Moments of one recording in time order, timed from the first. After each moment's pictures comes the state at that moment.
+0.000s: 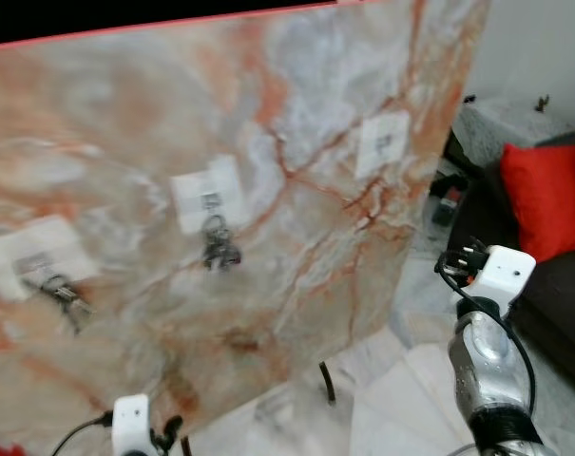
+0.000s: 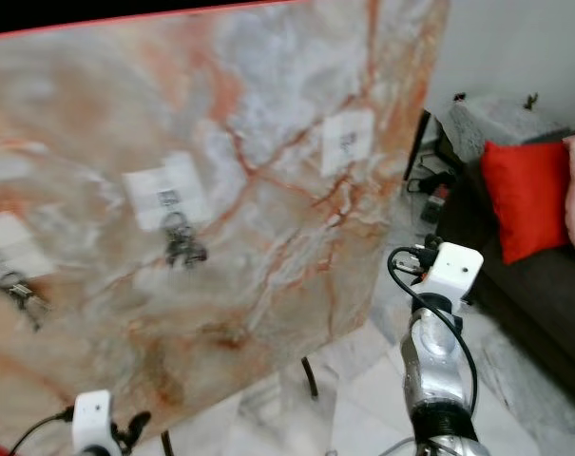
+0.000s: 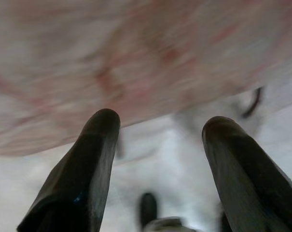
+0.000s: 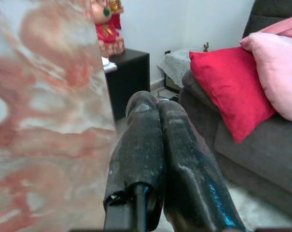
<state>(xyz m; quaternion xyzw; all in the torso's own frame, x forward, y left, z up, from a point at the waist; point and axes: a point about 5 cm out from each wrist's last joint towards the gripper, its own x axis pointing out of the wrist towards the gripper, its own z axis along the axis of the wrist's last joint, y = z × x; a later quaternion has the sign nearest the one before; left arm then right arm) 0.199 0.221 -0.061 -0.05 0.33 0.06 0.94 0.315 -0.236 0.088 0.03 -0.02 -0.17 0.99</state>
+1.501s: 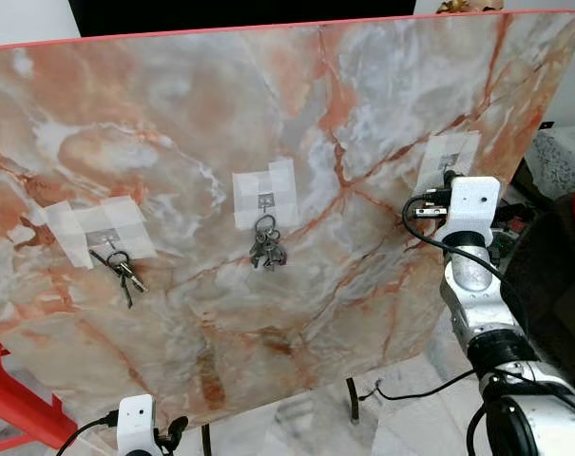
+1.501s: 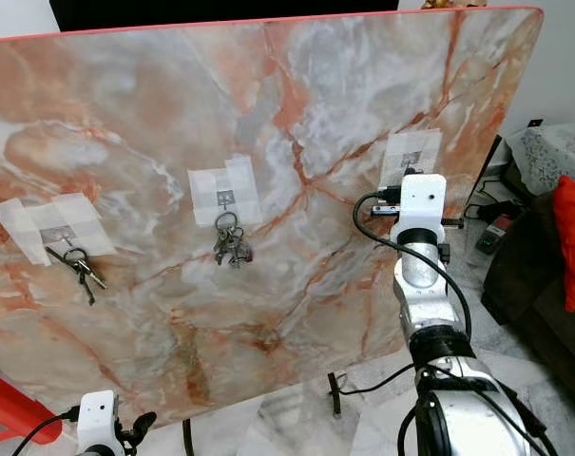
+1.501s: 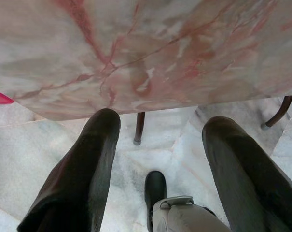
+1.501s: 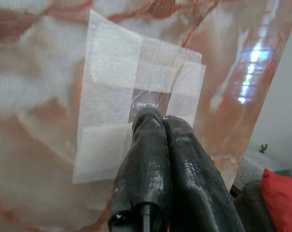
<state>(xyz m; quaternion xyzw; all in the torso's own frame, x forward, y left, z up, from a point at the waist) 0.192 0.235 -0.063 -0.05 0.34 0.07 0.94 0.379 -0.206 0.165 -0.12 -0.09 -0.11 0.98</state>
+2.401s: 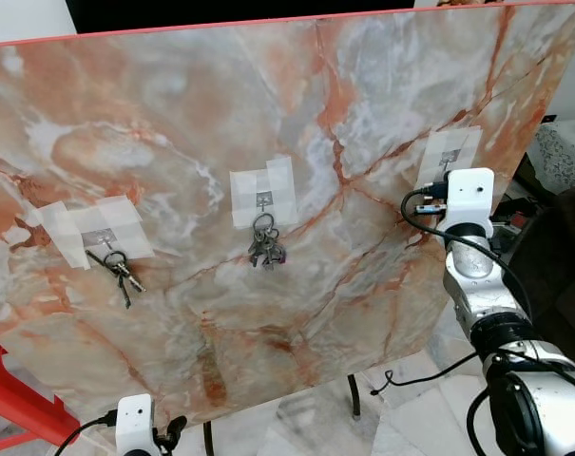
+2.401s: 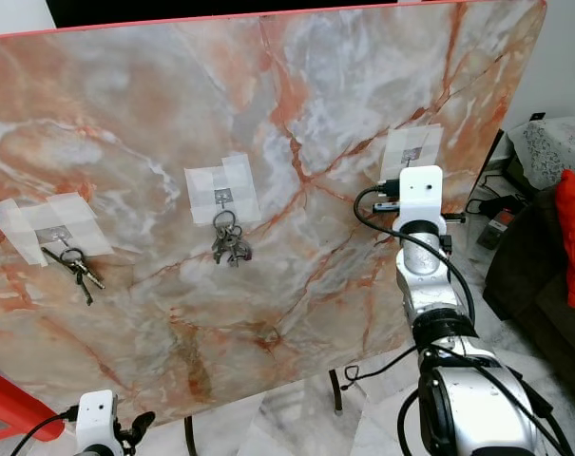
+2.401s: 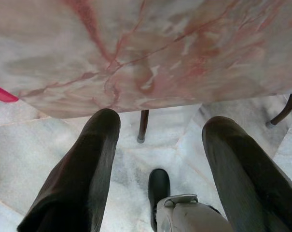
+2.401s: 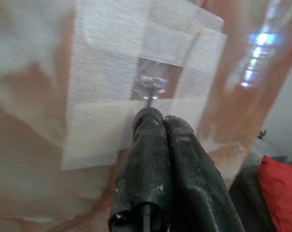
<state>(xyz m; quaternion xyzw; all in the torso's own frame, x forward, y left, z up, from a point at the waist) 0.192 0.237 -0.062 -0.04 0.34 0.07 0.94 0.389 -0.209 0.167 -0.13 -0.05 -0.11 0.98</state>
